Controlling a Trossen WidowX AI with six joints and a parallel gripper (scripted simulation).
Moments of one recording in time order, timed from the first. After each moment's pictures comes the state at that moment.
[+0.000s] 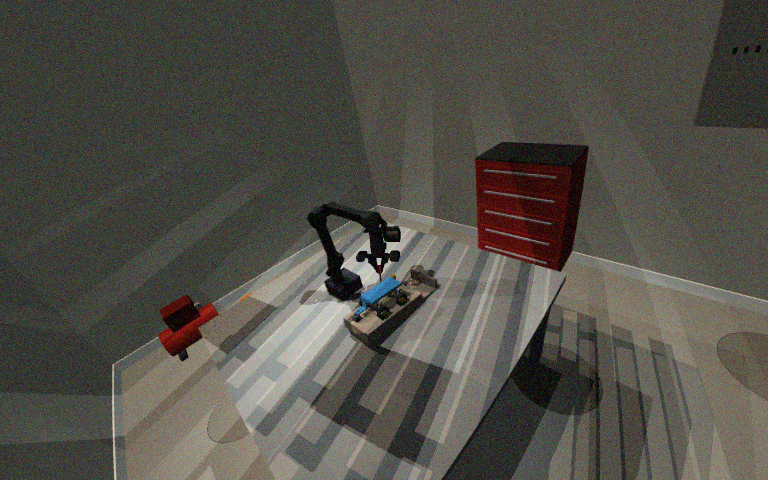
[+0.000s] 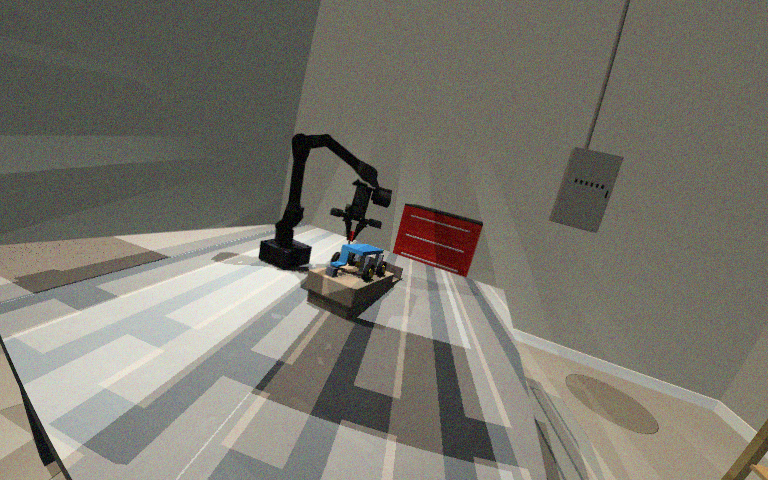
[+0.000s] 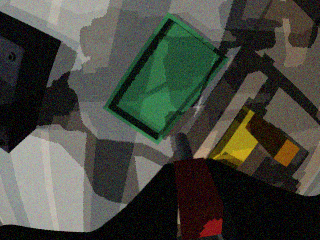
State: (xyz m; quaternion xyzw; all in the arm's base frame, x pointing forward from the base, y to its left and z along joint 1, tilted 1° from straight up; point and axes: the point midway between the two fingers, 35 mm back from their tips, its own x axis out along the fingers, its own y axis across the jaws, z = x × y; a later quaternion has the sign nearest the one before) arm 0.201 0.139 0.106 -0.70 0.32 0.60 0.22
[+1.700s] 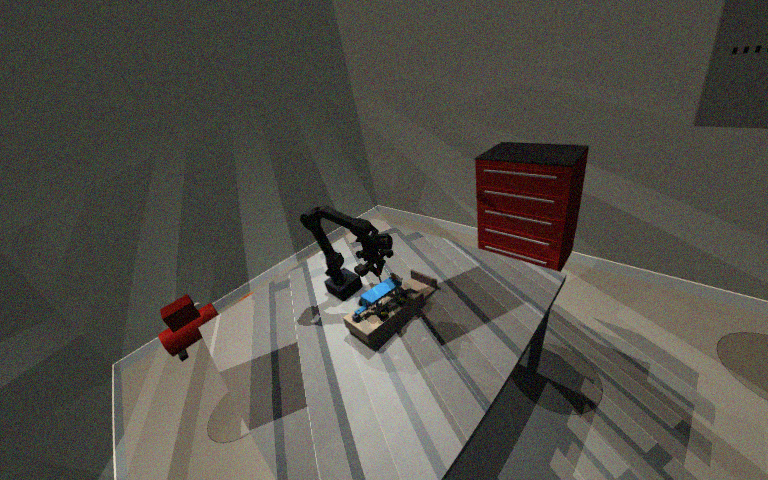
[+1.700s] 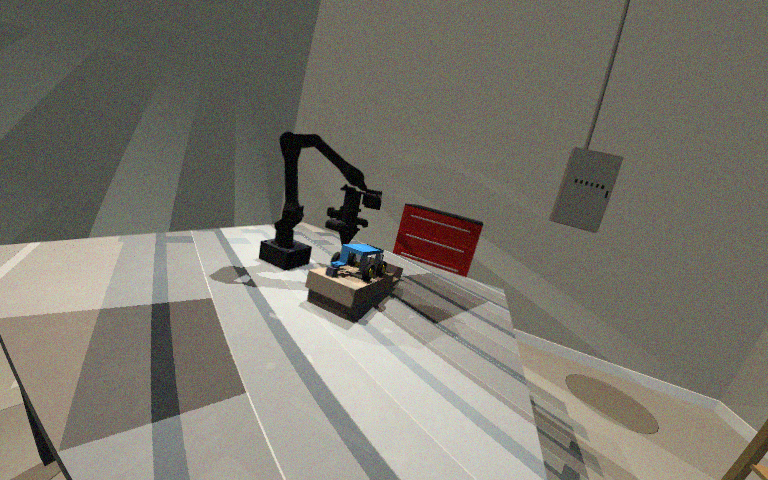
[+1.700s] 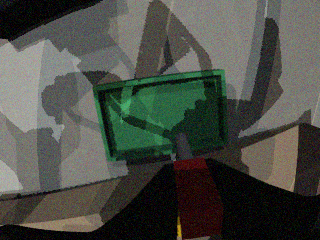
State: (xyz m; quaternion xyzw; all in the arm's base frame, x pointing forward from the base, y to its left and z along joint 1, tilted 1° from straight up) arm 0.183 0.132 0.081 -0.72 -0.03 0.70 0.00
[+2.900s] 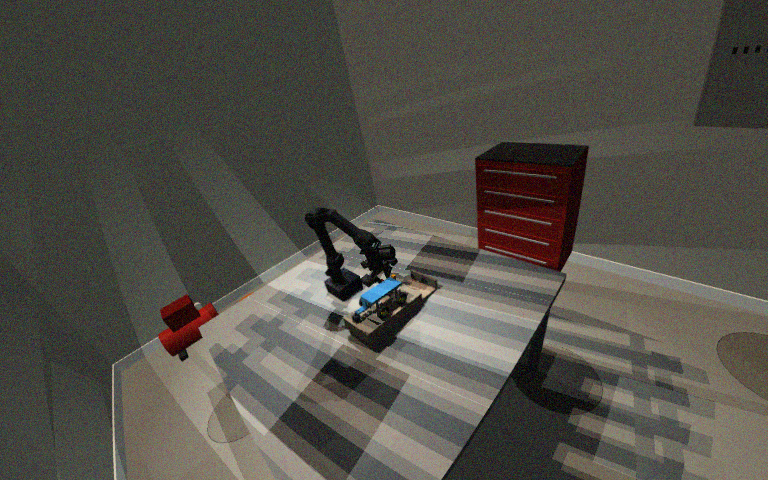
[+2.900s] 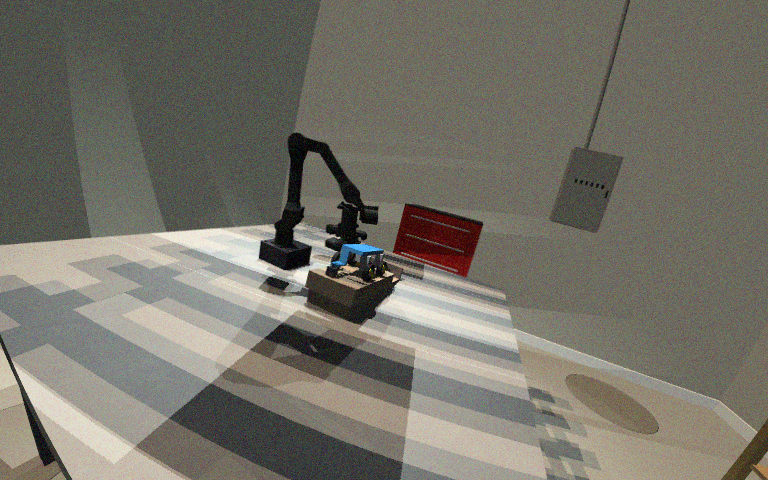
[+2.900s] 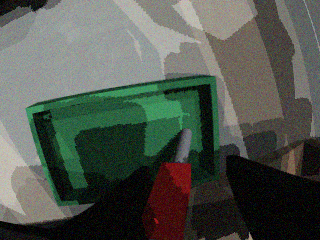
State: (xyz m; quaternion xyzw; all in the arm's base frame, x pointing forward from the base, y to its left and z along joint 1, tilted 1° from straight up) arm 0.184 0.151 0.021 -0.72 -0.07 0.69 0.04
